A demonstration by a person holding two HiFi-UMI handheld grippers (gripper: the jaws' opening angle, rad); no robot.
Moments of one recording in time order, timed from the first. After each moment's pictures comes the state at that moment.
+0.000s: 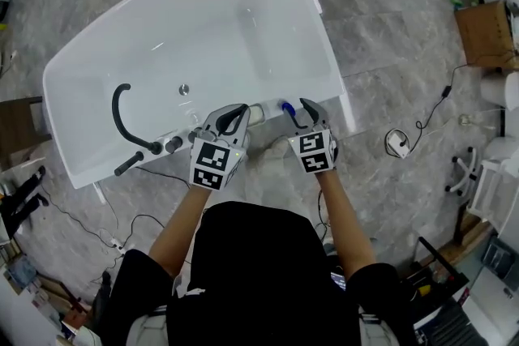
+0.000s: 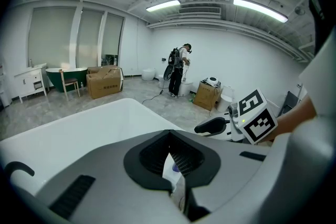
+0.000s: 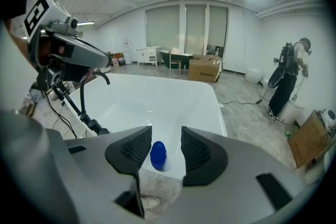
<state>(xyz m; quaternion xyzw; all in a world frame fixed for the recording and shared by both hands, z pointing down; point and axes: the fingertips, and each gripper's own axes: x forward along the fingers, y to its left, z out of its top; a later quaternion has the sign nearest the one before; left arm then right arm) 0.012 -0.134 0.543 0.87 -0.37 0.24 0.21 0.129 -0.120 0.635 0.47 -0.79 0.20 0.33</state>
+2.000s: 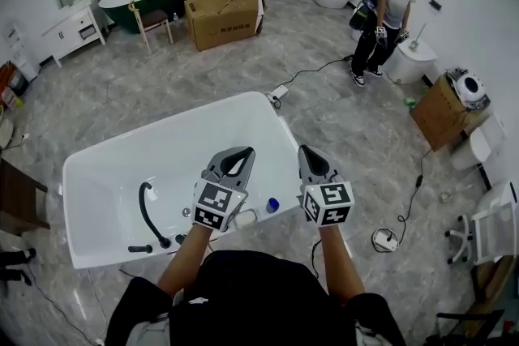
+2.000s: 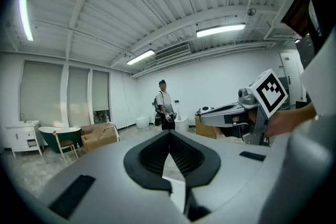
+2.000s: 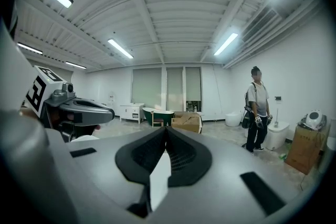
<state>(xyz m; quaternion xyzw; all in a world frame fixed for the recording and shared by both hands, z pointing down) 0.026 -0.139 0.247 0.93 -0.36 0.09 -0.02 0.154 -0.132 0.263 0.60 -0.79 0.05 0.07</state>
